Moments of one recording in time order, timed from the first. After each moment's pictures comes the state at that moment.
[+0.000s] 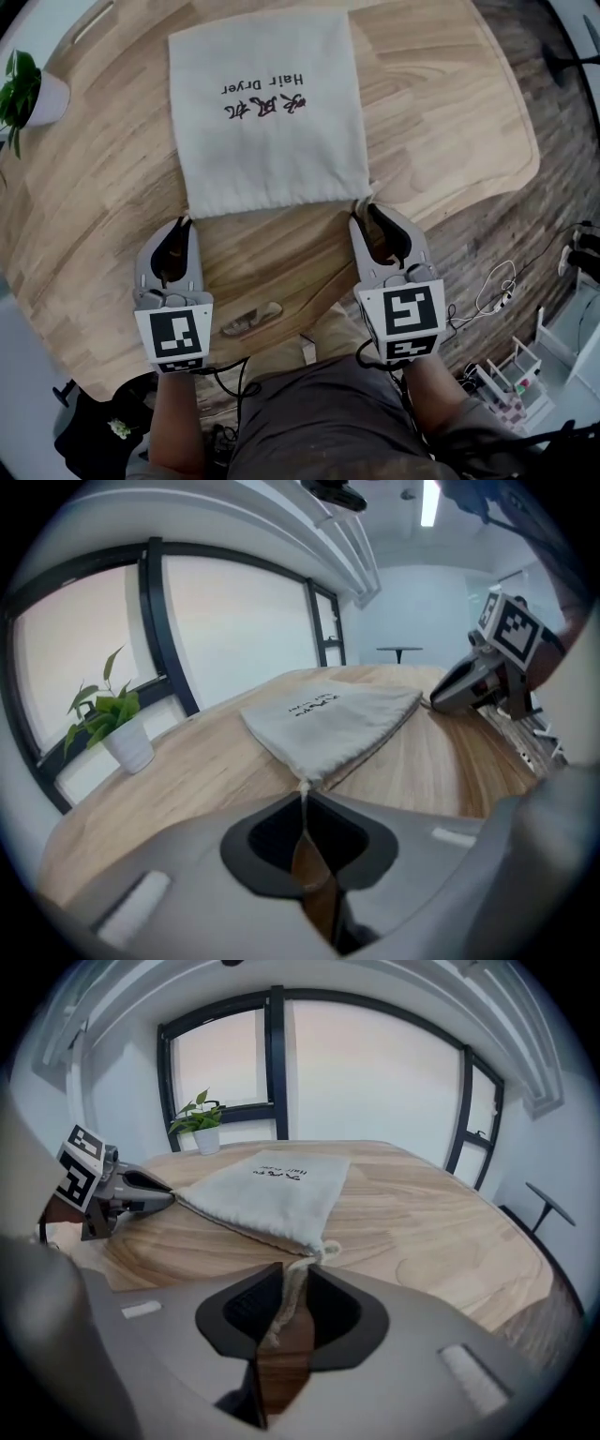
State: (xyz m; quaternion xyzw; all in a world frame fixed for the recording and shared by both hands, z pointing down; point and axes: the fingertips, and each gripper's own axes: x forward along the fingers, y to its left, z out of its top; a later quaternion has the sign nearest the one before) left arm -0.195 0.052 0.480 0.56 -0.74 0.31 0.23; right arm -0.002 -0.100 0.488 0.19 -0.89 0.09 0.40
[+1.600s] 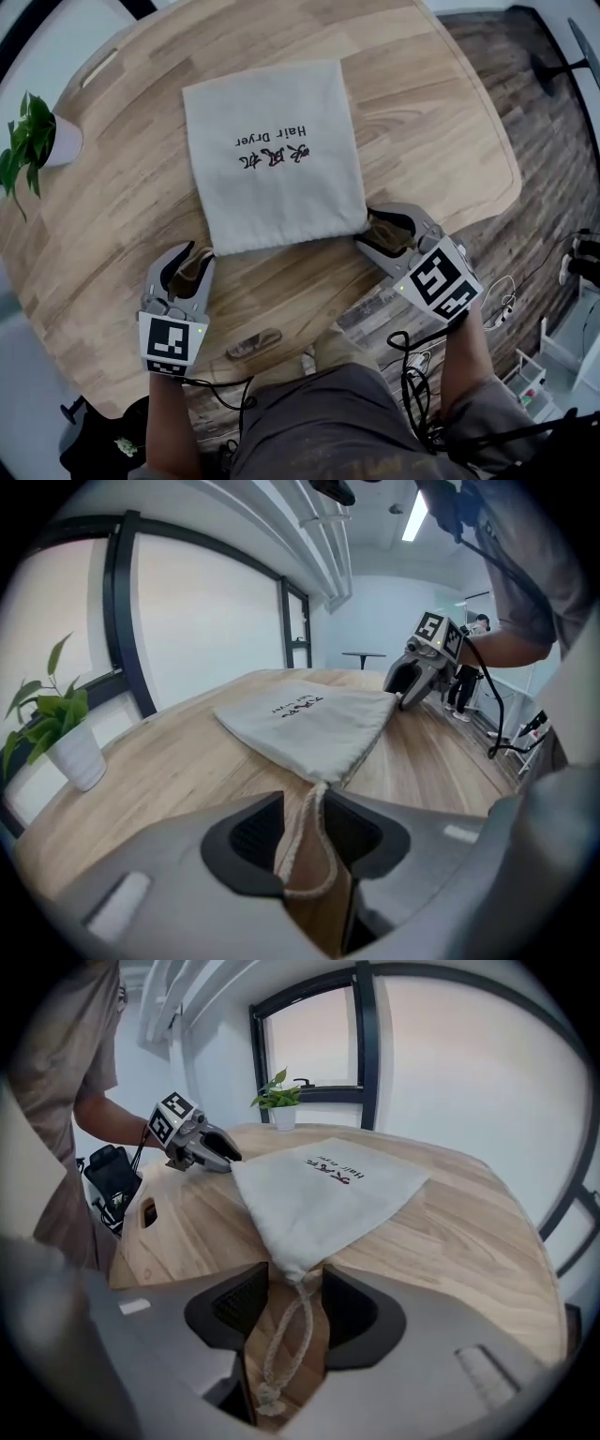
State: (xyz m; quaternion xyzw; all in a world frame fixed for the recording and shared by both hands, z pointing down) left arm -0.198 0.050 0.475 0.65 -0.65 0.30 0.24; right arm -0.020 -0.119 0.481 -0.11 -0.89 -0.03 0.45
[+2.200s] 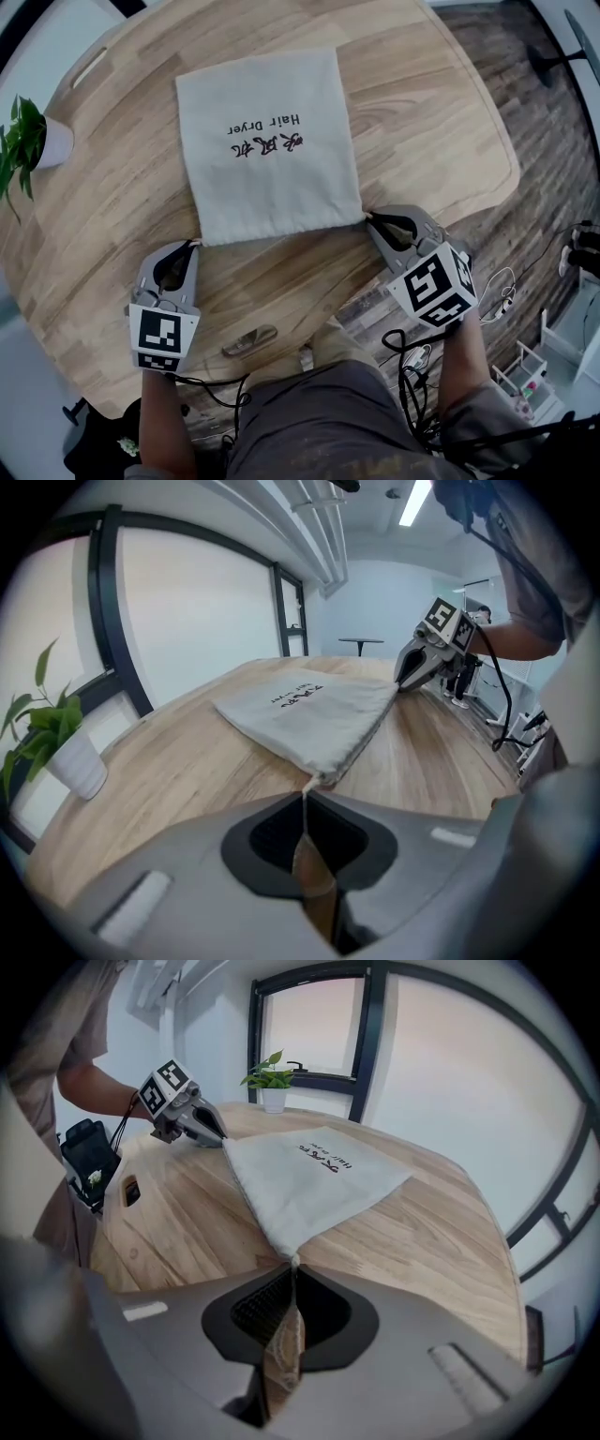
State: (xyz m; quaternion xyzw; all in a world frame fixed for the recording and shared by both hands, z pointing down) left arm -0.204 0.051 0.479 0.65 -0.64 0.33 0.26; right arm -0.001 -0.132 0.482 -0.04 -0.87 -0.08 0.49
